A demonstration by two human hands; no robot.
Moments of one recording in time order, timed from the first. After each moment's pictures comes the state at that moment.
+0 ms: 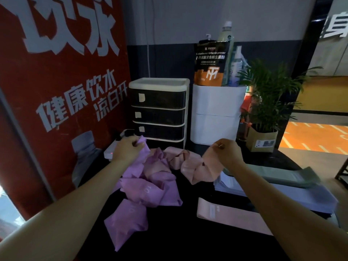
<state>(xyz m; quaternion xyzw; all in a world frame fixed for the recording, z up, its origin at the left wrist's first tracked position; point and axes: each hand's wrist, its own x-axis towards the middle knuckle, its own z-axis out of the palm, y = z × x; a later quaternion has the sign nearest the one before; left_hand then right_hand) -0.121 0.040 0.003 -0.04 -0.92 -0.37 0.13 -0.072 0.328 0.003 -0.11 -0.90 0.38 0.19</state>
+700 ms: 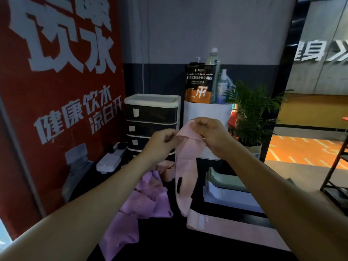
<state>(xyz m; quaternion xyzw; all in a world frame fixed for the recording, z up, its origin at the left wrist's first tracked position) -0.061 0.135 0.076 -0.27 -0.76 -0.59 0.06 -0.039 0.297 0.106 0.11 -0.74 0.65 0.14</state>
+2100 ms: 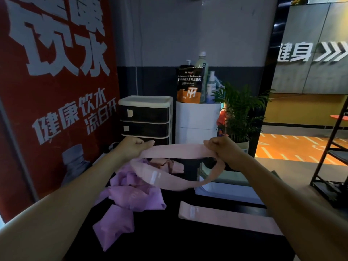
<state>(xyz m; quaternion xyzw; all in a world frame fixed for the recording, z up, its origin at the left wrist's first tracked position) -0.067 0.083 0.070 -0.12 -0.86 -0.50 0.02 -0.006 0.362 0.069 0.02 -0.86 0.50 0.12</state>
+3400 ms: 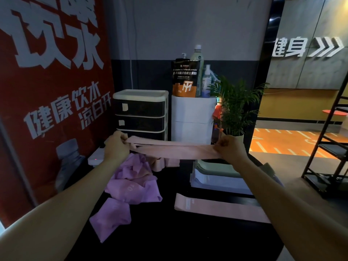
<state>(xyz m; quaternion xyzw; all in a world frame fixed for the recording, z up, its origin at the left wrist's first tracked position) -0.078 0.072 0.039 -0.02 -0.88 -0.41 0.23 -0.001 0.385 0.041 -0.13 -0.86 0.44 0.23</state>
